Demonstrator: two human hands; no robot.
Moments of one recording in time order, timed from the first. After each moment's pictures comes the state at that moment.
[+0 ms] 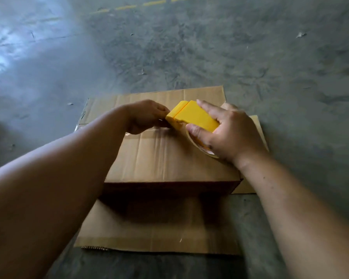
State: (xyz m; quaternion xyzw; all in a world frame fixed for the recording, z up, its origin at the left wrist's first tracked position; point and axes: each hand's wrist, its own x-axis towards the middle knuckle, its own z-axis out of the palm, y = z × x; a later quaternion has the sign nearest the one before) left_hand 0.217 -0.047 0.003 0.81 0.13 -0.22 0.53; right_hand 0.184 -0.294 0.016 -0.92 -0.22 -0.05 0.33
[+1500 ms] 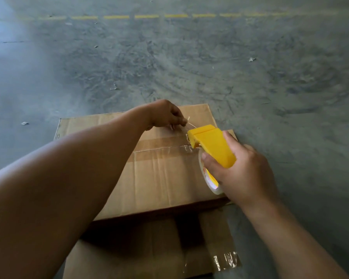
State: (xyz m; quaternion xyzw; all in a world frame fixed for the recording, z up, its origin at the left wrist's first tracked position) left_hand 0.292 -0.066 0.009 0.91 -0.09 -0.20 0.35; right_hand 0.121 -0.276 0.034 -0.96 0.01 -0.07 0.28
